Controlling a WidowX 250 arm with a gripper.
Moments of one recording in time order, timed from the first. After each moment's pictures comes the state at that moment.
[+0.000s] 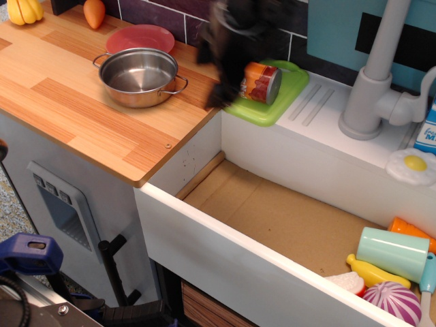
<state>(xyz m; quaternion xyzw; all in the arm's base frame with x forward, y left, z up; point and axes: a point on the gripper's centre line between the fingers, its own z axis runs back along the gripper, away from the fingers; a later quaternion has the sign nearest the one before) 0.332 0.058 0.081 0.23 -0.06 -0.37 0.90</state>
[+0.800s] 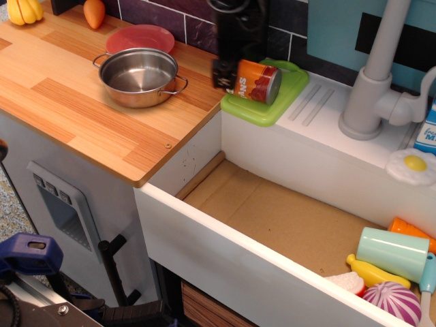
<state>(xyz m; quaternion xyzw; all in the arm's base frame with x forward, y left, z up) 0.388 0.063 0.060 0.16 -0.11 -0.51 0.84</state>
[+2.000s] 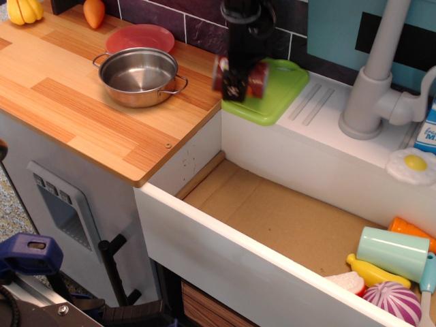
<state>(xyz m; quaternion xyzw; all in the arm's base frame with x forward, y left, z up) 0.387 0.070 0.052 0.11 -0.06 -0.51 0.85</state>
